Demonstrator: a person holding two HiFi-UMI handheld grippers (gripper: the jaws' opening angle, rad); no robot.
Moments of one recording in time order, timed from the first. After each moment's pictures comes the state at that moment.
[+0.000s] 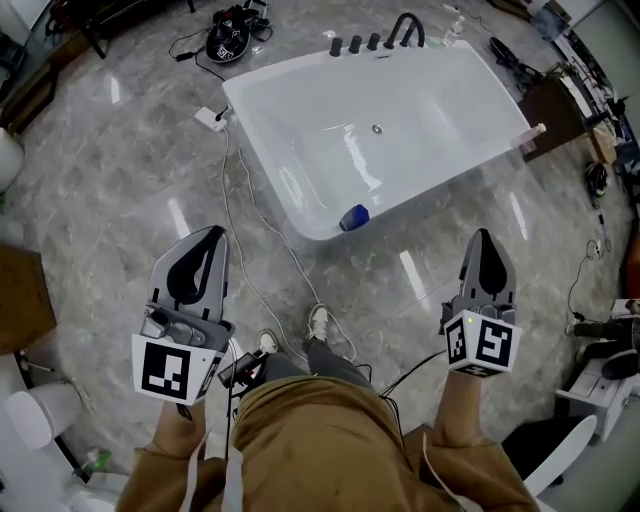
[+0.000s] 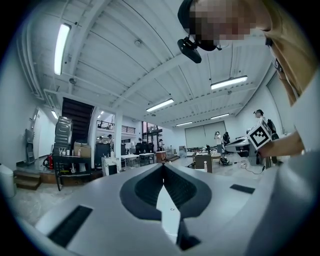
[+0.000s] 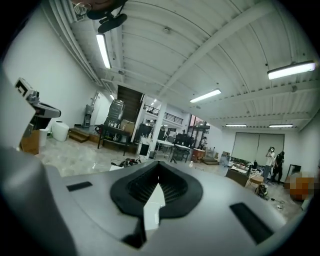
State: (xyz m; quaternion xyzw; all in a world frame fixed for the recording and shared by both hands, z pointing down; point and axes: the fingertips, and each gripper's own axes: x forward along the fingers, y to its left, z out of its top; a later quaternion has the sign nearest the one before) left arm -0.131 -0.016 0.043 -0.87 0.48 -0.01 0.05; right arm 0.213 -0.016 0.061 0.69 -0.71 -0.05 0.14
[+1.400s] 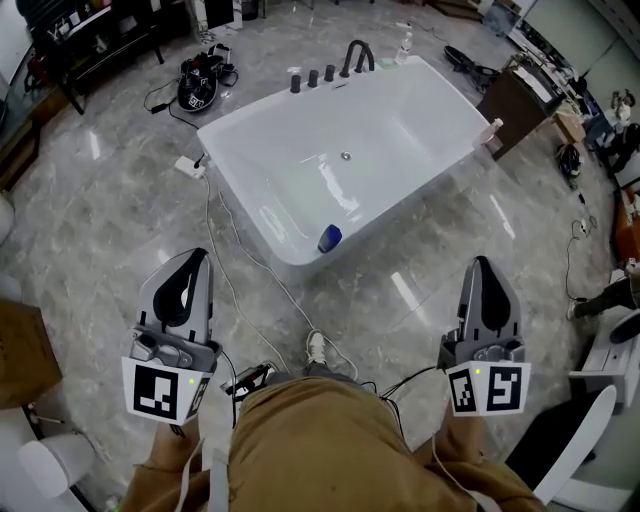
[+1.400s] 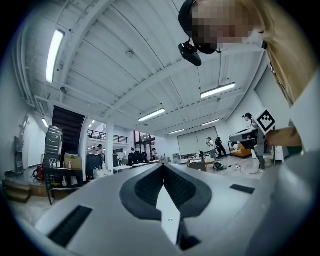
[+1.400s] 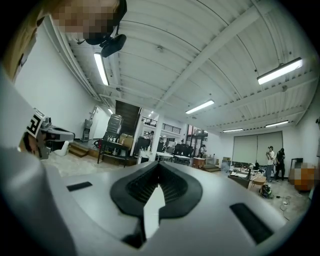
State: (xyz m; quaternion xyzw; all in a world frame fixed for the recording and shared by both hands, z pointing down) left arm -0.118 0.018 -0.020 -0.89 0.44 0.02 0.10; right arm 0.203 0.082 -0.037 0.69 -0.71 -0.07 0.07
